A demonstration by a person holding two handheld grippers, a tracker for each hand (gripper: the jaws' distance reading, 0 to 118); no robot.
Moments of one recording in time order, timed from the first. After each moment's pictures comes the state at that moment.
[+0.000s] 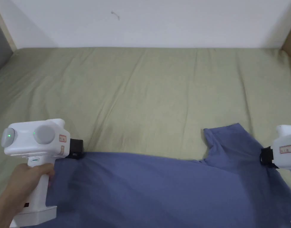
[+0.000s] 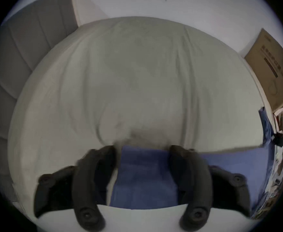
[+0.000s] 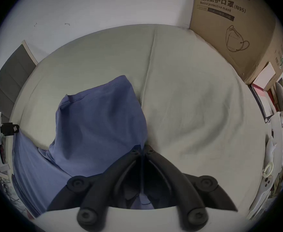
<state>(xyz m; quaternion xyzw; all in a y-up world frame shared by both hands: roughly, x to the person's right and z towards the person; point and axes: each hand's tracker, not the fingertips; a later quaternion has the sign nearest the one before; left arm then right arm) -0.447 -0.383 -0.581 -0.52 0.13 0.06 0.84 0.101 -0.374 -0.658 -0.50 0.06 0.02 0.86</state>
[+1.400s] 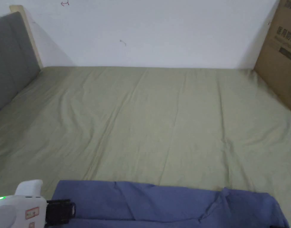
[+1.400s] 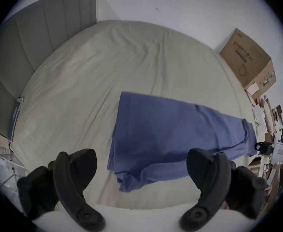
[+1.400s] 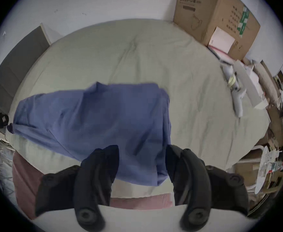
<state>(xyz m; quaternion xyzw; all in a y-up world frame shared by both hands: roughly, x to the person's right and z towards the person) -0.421 -0.327 -0.238 -0.48 0.07 0.15 0.86 0.150 -0.324 -0.306 -0.50 0.04 0.04 0.86</state>
